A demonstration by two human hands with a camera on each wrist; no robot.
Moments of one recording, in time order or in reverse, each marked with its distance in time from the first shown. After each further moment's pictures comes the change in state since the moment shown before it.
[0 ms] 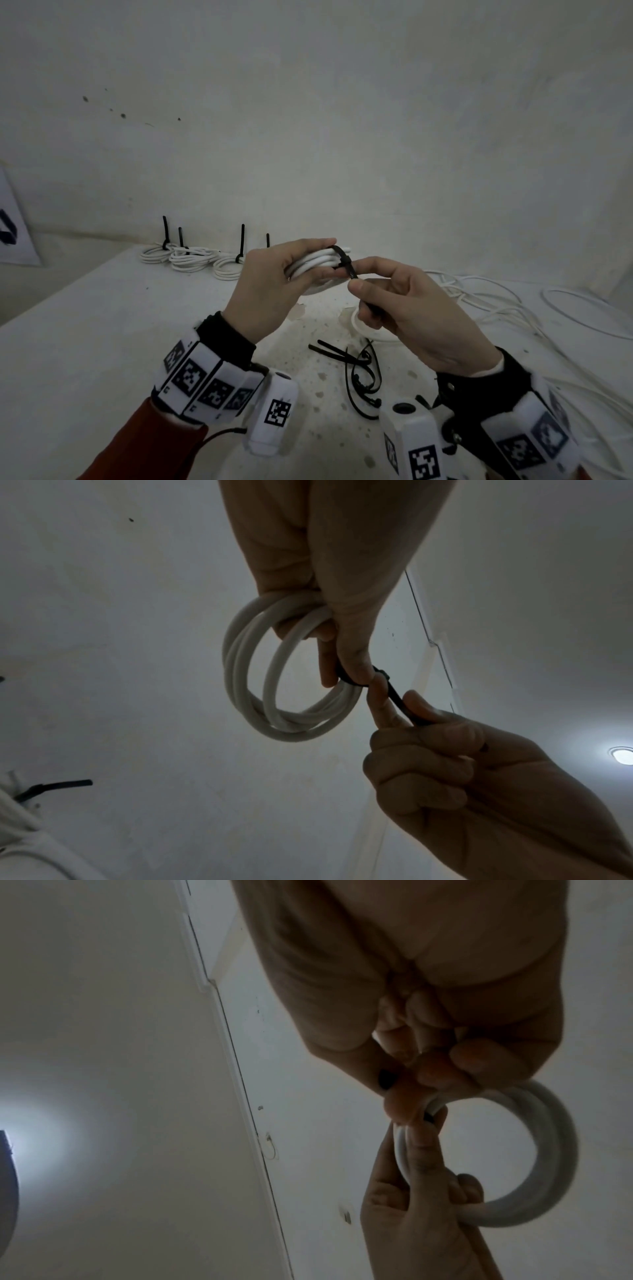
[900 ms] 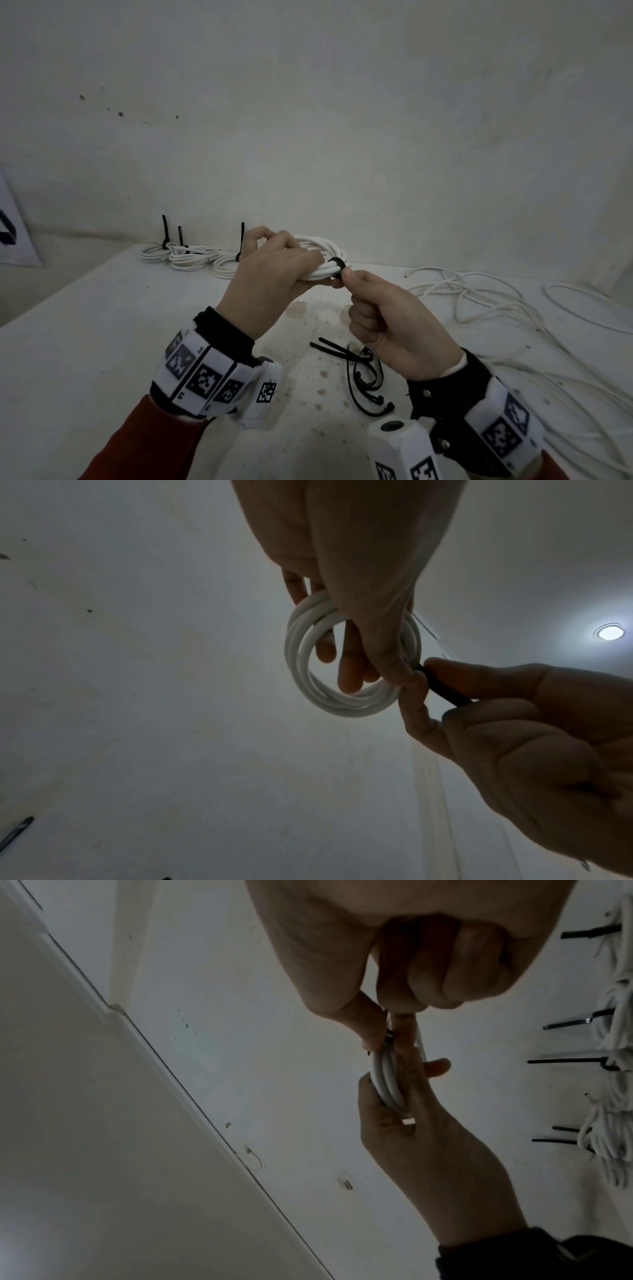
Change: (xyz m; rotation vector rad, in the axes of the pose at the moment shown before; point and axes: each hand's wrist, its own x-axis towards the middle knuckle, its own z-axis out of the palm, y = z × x) left_hand 0.004 -0.025 -0.006 0.716 0.013 0.461; right_hand 0.012 0.018 0.018 0.348 0.097 0.244
